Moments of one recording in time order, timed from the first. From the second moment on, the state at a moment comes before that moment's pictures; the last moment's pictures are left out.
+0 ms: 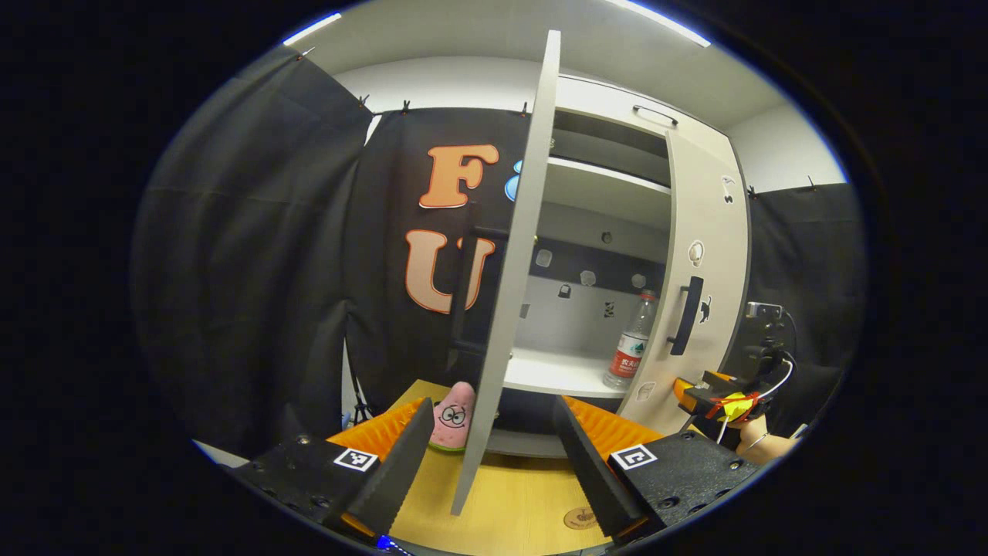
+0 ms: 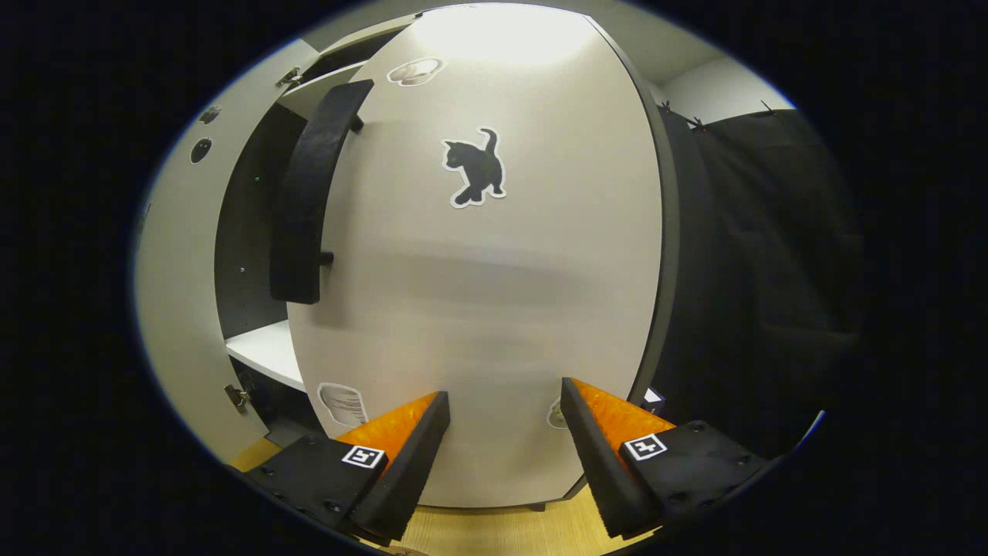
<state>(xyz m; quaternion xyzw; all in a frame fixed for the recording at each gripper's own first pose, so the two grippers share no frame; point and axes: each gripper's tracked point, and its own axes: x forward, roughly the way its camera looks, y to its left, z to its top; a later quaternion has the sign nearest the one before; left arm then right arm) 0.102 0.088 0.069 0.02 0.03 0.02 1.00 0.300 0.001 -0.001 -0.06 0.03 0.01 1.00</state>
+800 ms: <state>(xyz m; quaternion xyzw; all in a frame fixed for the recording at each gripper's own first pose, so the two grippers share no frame) 0.134 0.148 0.061 0.01 0.04 0.08 1.00 0.297 0.011 -0.003 -0.06 0.04 0.01 1.00</state>
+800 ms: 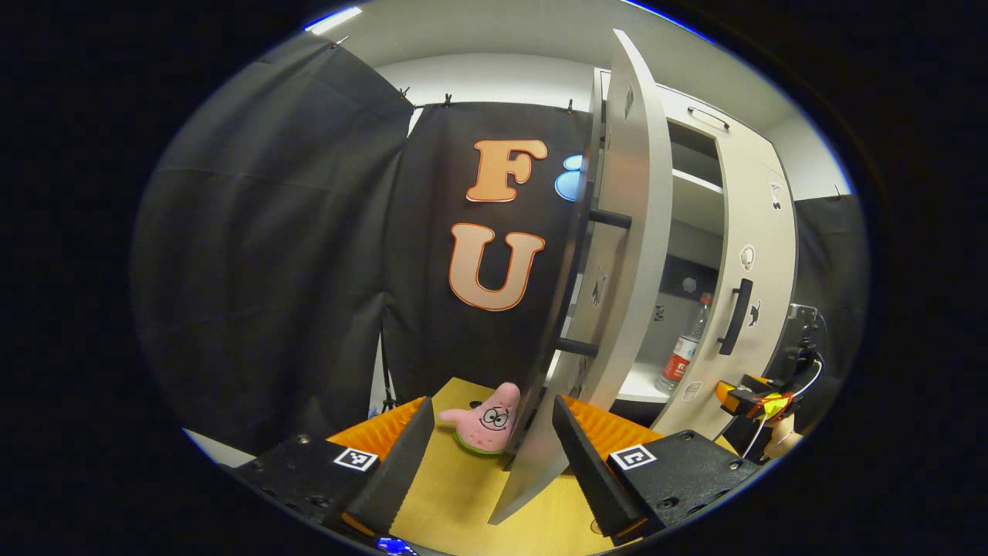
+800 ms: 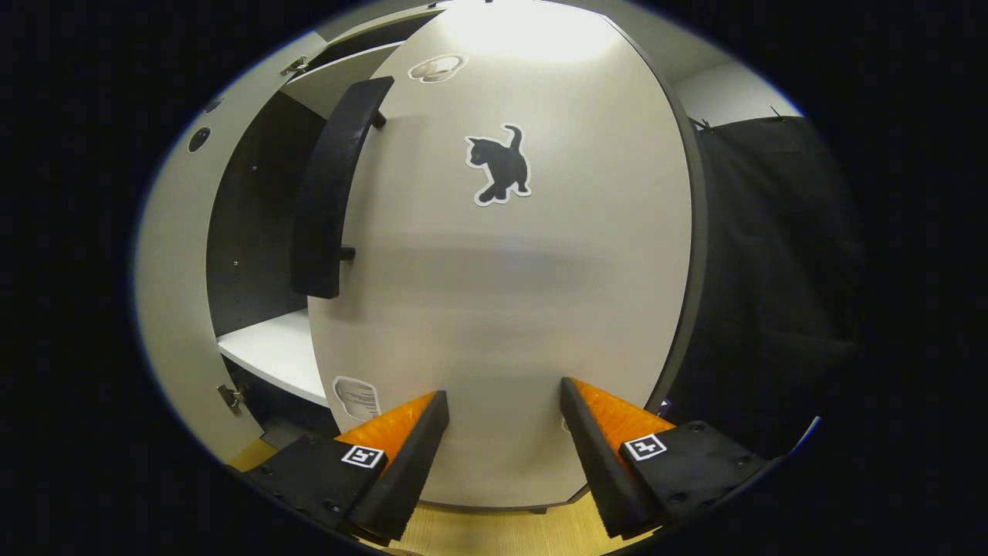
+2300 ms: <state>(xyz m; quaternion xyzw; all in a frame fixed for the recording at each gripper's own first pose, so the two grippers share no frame) 0.155 0.014 0.029 0.01 0.08 0.04 1.00 0.190 -0.062 0.051 -0.05 0.01 0.06 1.00</state>
